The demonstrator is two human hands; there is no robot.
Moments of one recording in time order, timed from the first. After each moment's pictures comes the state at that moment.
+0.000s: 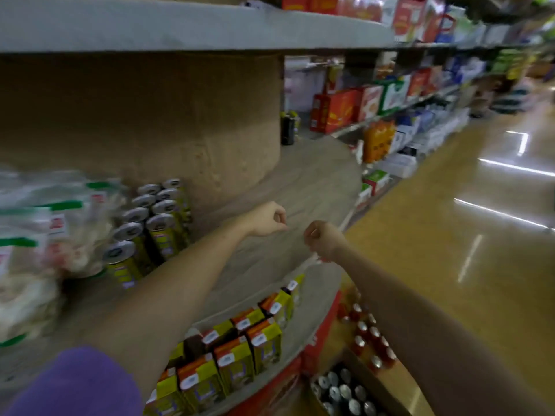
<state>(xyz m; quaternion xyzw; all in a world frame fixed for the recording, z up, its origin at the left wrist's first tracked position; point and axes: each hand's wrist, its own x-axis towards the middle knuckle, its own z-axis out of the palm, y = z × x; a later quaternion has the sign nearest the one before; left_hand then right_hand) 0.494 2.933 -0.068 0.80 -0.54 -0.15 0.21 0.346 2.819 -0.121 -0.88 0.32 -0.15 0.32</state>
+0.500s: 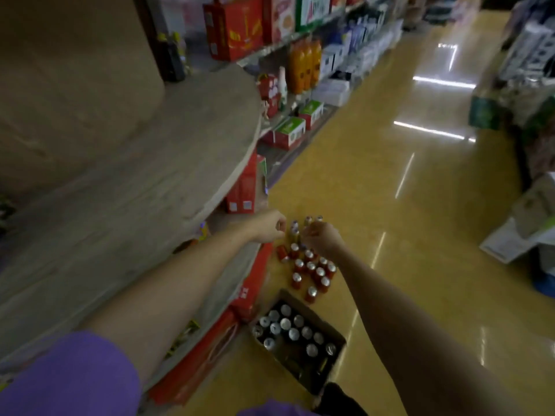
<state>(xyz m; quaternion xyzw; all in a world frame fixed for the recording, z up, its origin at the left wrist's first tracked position) 0.318 2.715 -0.208 0.74 -0.63 -0.25 0.05 0.150 2.645 -0.253 -0.78 0.49 -0.09 0.38</state>
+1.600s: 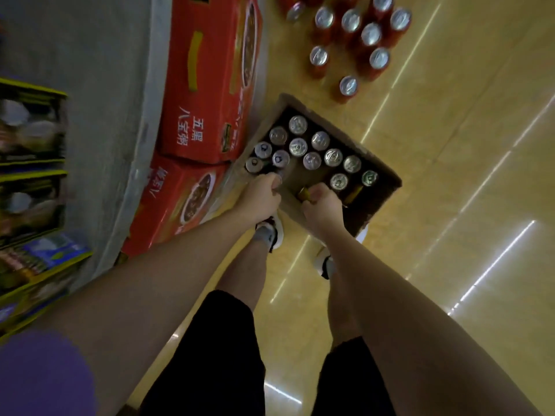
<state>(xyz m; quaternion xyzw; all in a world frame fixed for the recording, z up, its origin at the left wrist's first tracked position) 0.296 2.739 -0.788 0.78 -0.35 -0.51 -0.03 0.146 2.697 -0.808 -0.53 0.63 0.14 0.55</state>
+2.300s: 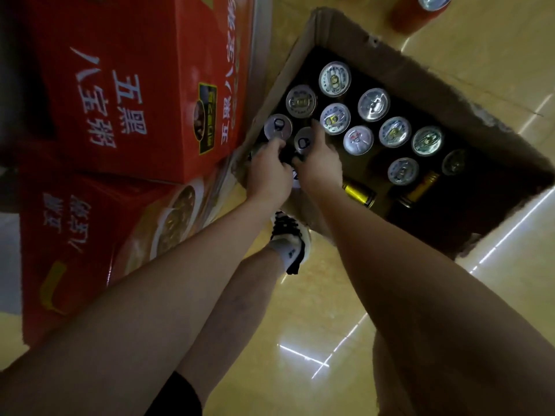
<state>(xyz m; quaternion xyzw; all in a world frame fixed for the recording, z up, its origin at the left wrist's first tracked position) 0.350 2.756 -1.012 0.86 -0.27 -0.43 0.05 0.264 2.709 -1.051 -0.56 0.63 0.14 0.51</state>
